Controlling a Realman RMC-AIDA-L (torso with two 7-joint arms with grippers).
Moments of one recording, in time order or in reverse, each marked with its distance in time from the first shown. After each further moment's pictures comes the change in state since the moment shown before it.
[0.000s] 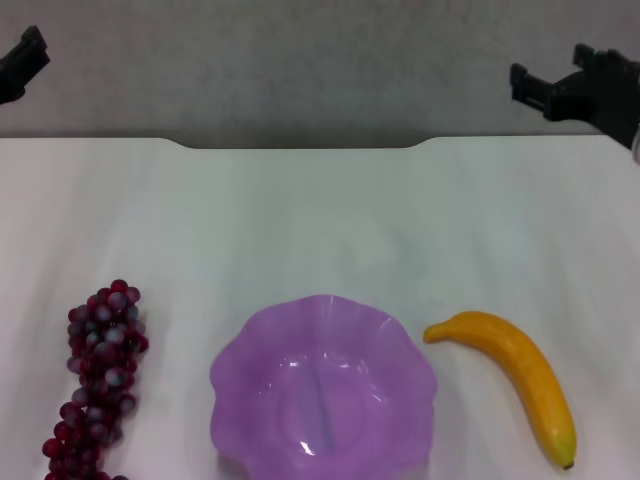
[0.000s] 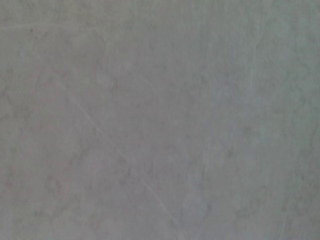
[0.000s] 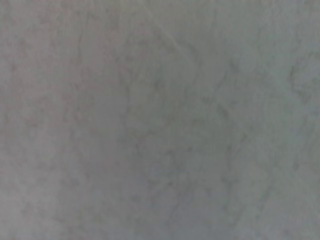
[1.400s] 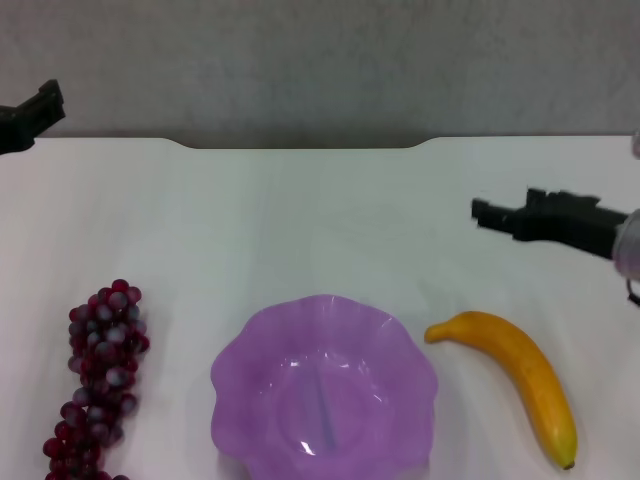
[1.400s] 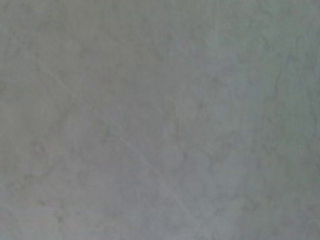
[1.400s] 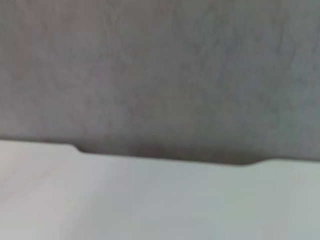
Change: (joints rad) left arm 0.168 -0.089 -0.067 -0.320 -0.248 -0.386 0.433; right arm -0.116 -0.002 -0.063 -0.105 -0.549 -0.272 0.753
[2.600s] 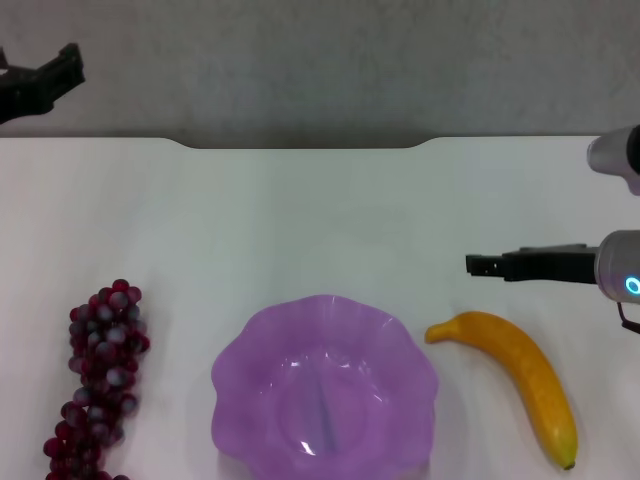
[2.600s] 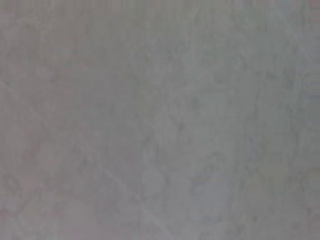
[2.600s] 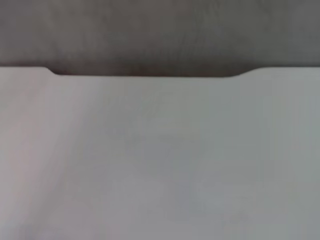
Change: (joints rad) left arm -0.084 0.000 -0.029 0.004 -0.001 -0.032 0.028; right arm 0.119 0.001 0.035 0.057 -0.346 -0.222 0.383
